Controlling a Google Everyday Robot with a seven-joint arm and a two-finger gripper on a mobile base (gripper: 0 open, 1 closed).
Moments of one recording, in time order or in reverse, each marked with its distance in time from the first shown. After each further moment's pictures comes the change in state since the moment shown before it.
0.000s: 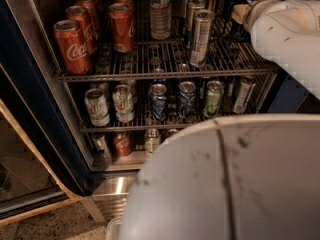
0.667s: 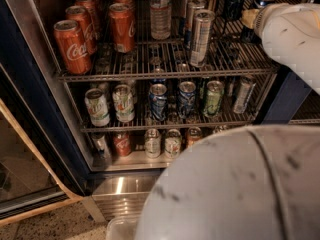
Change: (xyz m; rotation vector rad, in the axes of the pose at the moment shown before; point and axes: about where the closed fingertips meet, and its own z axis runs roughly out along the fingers) arm 0.010 -0.029 -0.011 0.046 0.037 -0.002
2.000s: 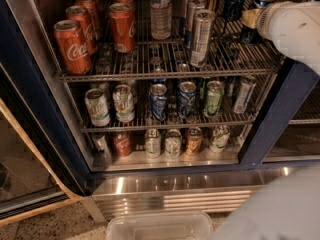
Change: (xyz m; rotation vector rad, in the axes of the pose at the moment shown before) arm 0.001 -0.006 -0.002 -0.061 0.033 0.006
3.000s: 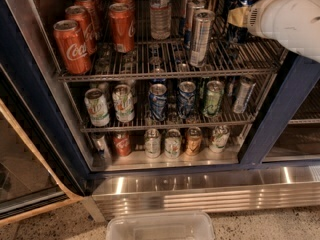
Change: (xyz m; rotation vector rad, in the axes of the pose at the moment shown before) arm 0.000 0.058 -0.012 -0.186 0.044 -0.031
